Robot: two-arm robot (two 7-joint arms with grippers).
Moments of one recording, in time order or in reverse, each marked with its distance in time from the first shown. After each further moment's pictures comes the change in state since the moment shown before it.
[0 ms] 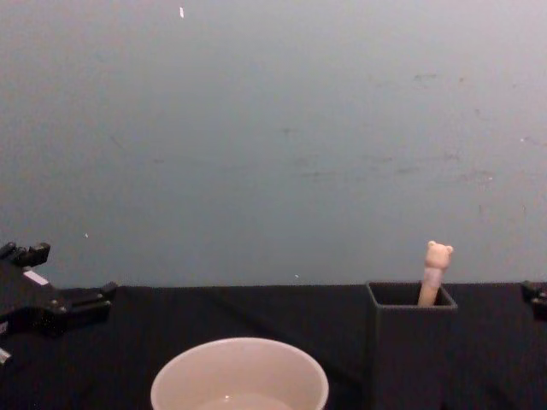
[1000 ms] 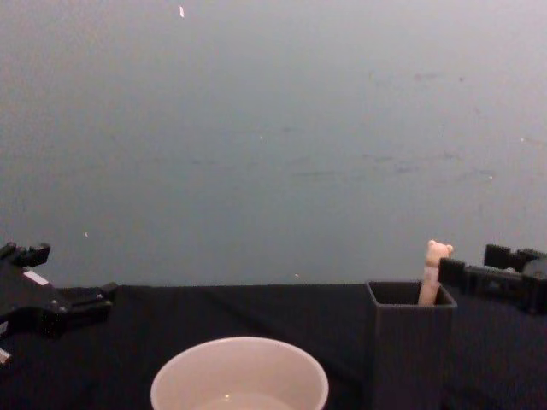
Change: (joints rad) left arm 0.000 0.000 0.000 0.000 0.000 0.000 0.000; right arm 0.027 -0.046 0.063 -0.024 0.363 0.126 0.505
